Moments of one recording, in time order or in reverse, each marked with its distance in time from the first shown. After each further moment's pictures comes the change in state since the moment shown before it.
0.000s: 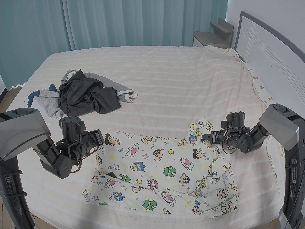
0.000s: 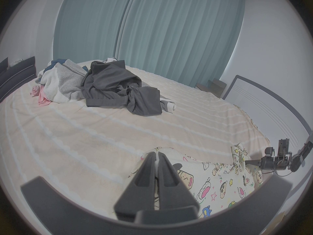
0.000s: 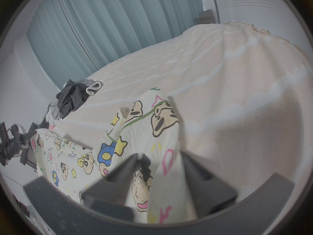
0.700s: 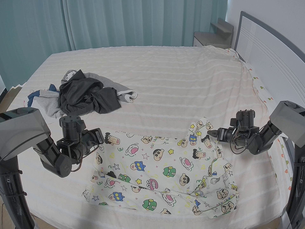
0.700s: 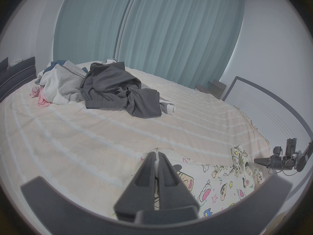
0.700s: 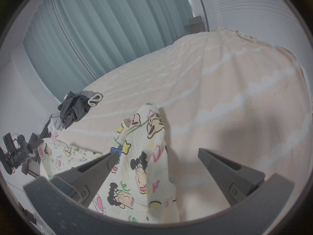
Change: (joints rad) left arm 0.001 0.002 -0.014 0.000 0.000 0.000; right arm -0.026 -0.127 0.171 -0.098 -0.015 0.061
